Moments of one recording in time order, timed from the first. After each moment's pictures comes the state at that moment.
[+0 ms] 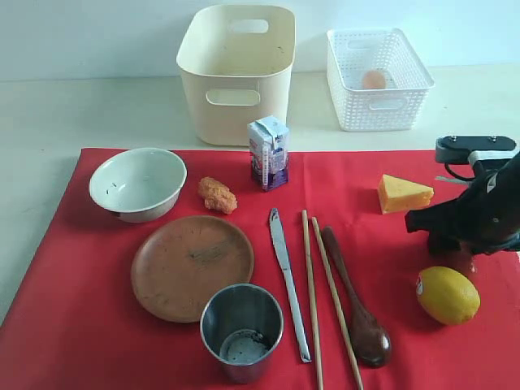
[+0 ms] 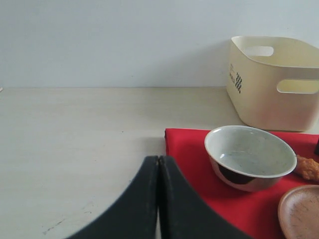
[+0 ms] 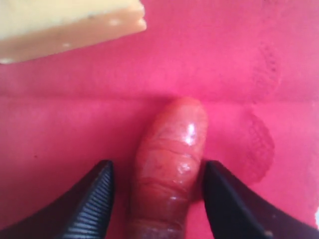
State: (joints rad) left arm -0.07 0.00 0.00 -0.01 0.24 0.00; right arm 0.14 1.74 -0.67 -0.02 0.35 0.19
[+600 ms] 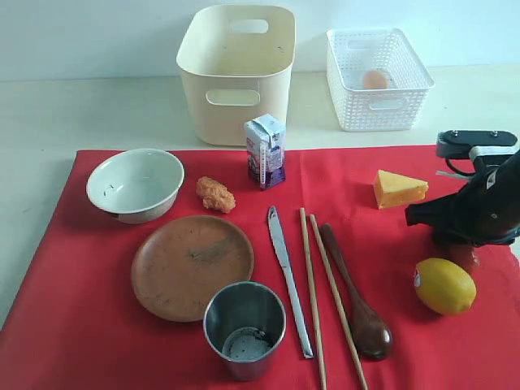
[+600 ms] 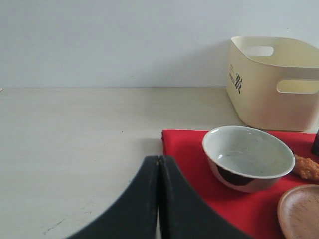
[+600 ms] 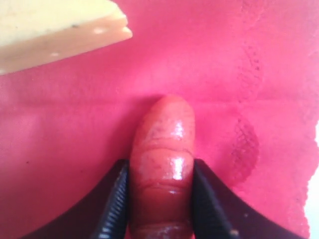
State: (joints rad) left arm -0.07 0.00 0.00 -0.01 0.24 0.00; right arm 0.14 1.75 -0.68 -0.03 0.30 0.20
